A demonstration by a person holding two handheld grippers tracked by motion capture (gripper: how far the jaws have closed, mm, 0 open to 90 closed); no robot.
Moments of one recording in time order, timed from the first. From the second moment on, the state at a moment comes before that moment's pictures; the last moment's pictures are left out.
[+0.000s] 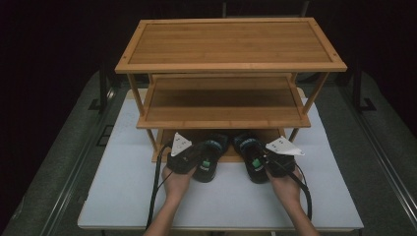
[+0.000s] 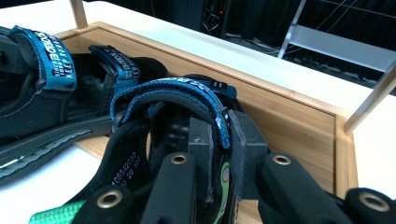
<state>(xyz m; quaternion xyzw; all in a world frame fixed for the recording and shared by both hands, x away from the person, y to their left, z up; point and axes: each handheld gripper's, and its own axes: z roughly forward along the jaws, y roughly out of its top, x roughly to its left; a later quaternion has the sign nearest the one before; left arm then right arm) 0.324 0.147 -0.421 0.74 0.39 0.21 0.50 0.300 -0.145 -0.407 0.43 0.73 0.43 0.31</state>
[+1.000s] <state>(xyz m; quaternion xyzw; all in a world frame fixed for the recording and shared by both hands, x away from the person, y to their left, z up) 0.326 0.148 -0.417 0.76 0.37 0.20 0.50 0.308 -0.150 -0.408 0.44 0.74 0.42 0.30</state>
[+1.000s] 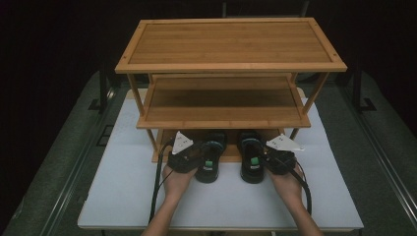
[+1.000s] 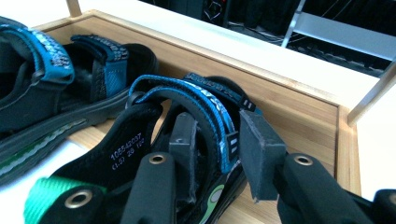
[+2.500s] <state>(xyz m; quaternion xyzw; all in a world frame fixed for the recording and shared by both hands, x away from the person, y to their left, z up) 0.303 0.161 -0.407 0.77 0.33 0.20 0.51 0.295 -0.162 -0.400 0.40 0.75 0.45 0.26</state>
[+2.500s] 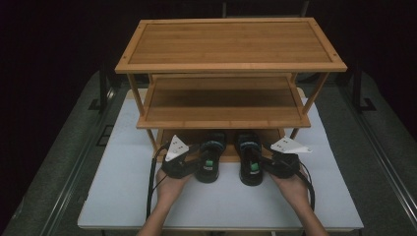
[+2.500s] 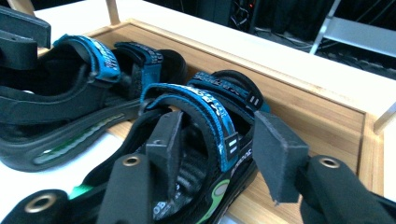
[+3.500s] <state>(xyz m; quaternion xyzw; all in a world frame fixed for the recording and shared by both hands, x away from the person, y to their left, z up) 0.269 0.161 -0.440 0.82 0.31 0.16 0.46 0.241 -0.168 -0.438 0.38 0.81 0.41 0.18</state>
